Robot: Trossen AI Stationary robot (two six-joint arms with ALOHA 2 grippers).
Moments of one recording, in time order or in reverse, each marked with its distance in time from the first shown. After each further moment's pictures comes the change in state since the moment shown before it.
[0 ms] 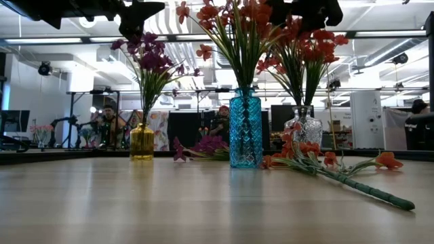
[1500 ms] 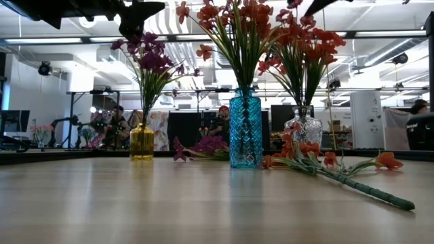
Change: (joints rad) left arm 0.000 0.000 0.000 0.003 0.000 -0.012; right arm 0.007 -0.062 0.417 -0.678 -0.647 0.221
